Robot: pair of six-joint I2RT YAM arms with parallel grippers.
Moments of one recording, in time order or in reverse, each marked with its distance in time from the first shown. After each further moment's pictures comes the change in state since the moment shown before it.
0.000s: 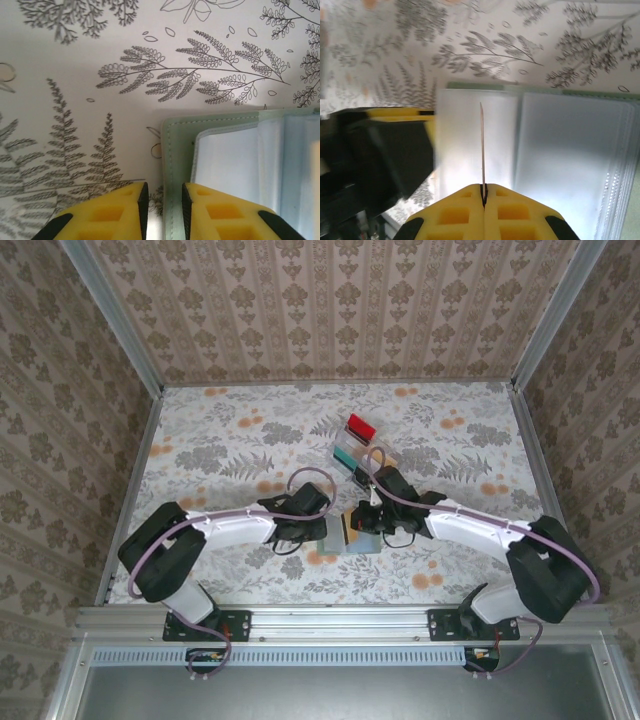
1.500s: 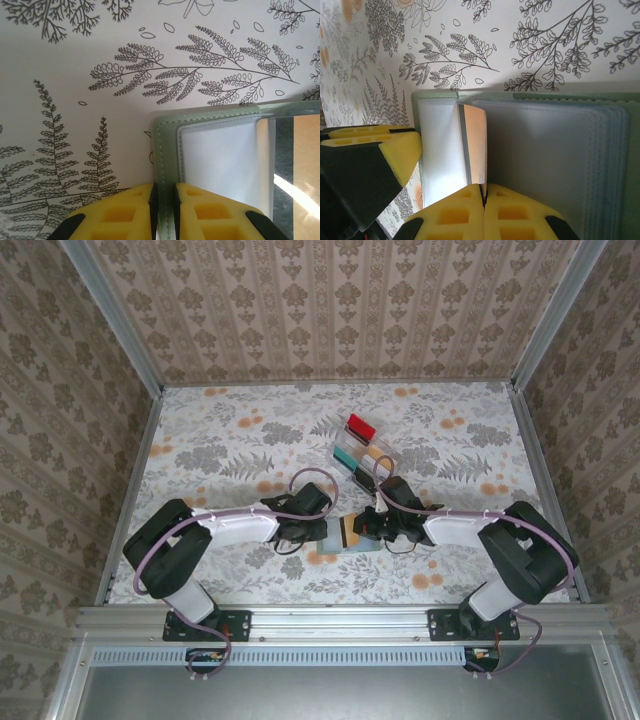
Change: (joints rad) left arm 0.000 0.047 0.015 0.016 0.016 0.010; right arm -0.067 0.112 -0.173 0.364 -0.113 0.069
